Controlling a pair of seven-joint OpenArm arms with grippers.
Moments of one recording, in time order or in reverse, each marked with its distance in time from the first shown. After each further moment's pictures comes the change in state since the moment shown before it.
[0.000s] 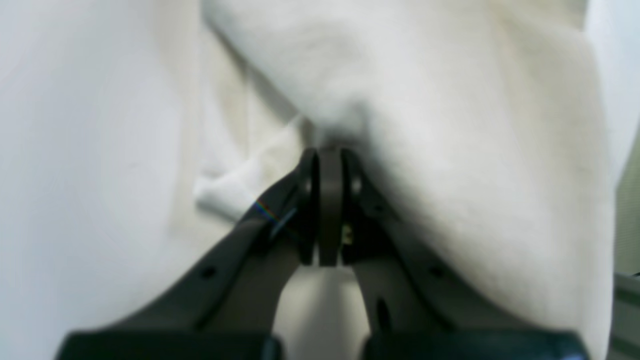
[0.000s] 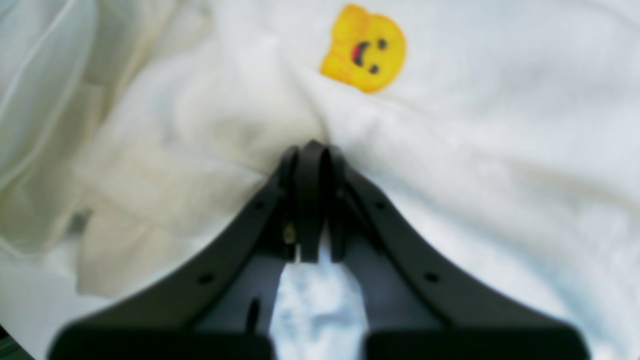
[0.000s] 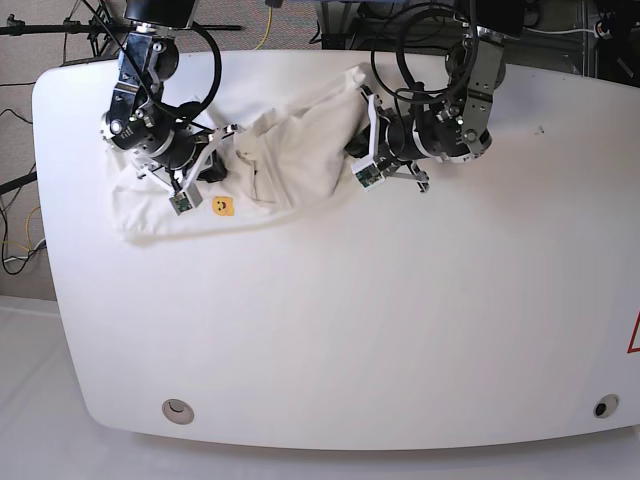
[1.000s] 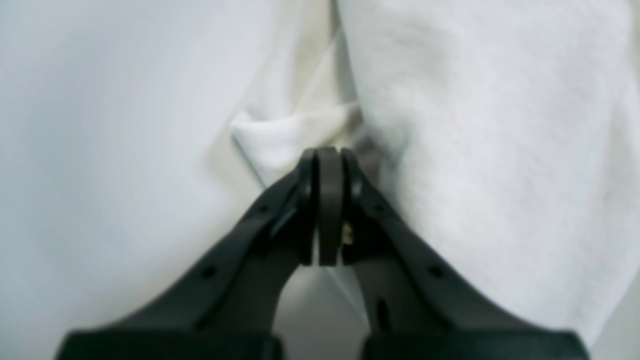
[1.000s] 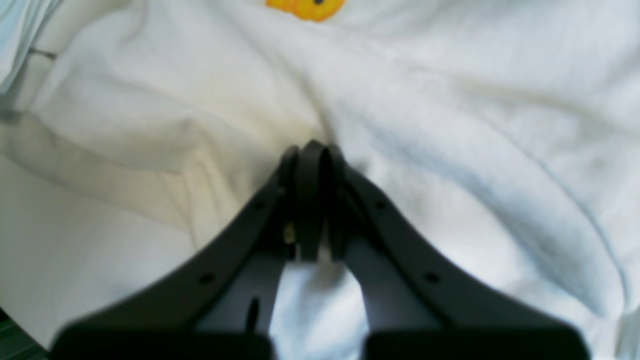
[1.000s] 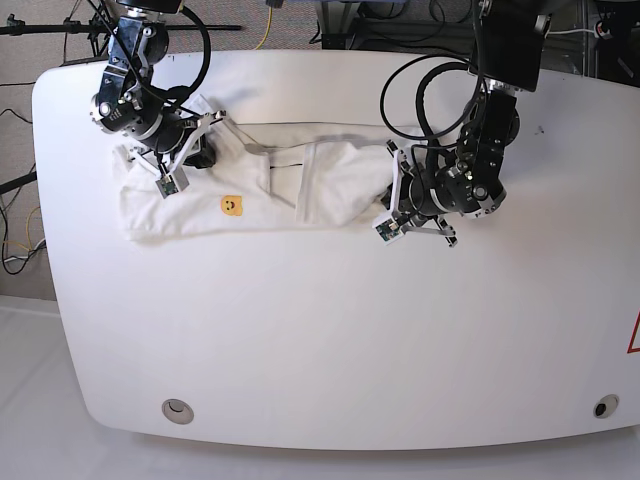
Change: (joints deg) left arm -12.8 -2.5 1.5 -7.4 4.5 0.9 2.1; right arm -5.0 1.4 1.5 0.5 2.2 0.0 2.2
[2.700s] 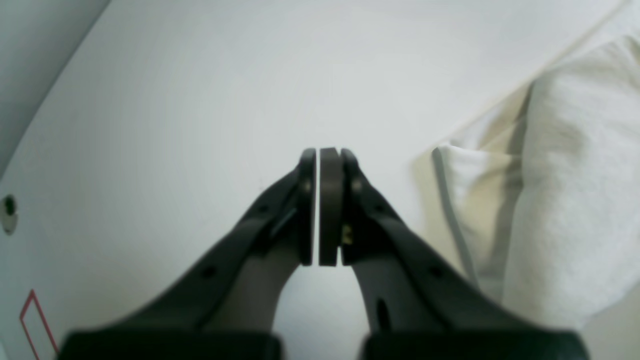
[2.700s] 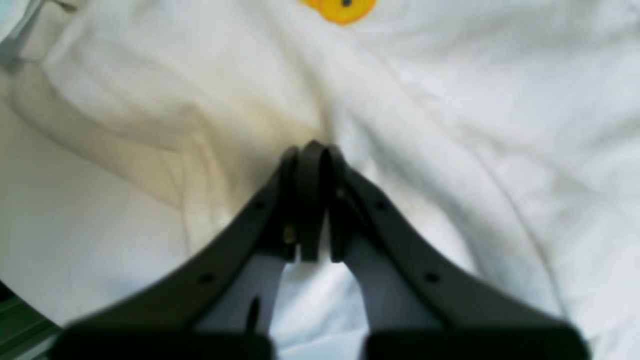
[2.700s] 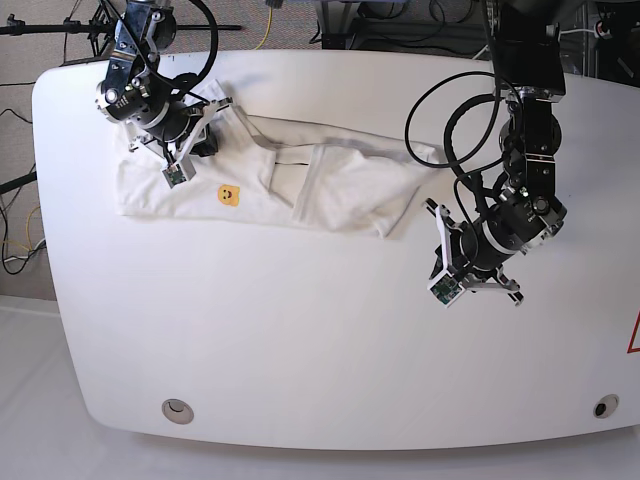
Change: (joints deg) left arm -2.6 -1.3 -12.0 18.1 0.4 0.2 2.6; right arm -2.5 -2.3 -0.1 7.8 -1.9 -0.4 -3.3
